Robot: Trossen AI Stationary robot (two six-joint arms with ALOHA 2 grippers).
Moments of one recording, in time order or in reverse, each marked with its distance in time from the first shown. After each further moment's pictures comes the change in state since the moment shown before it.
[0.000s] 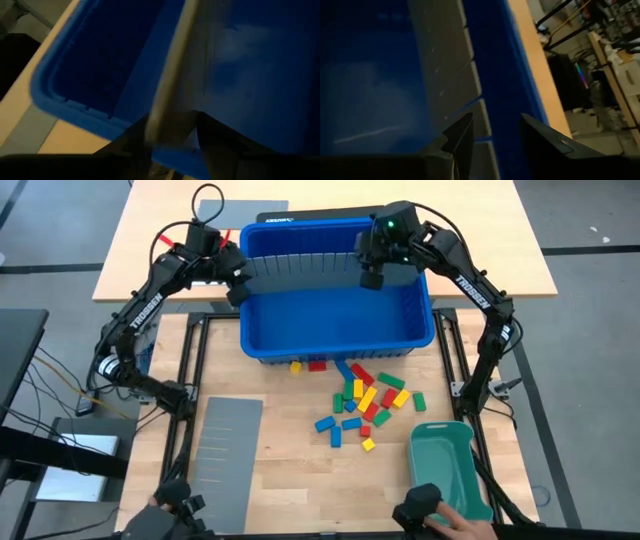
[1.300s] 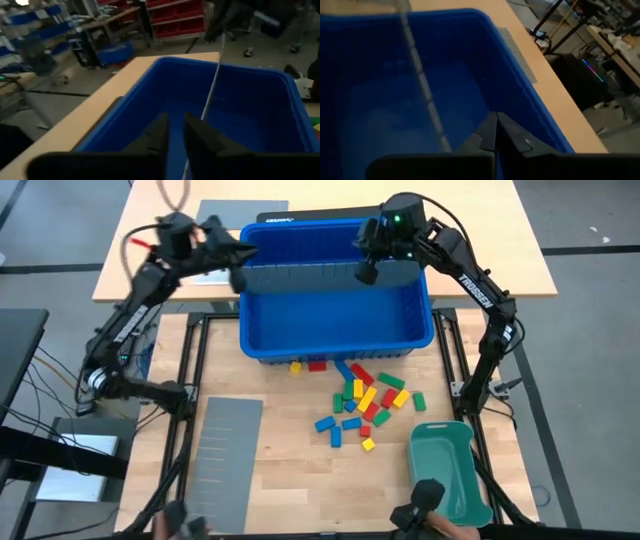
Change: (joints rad) left arm -0.068 -0.107 0.001 0.393 0.325 -0.281; right arm -0.021 -0.011 -0.007 0.089 -0.087 0.240
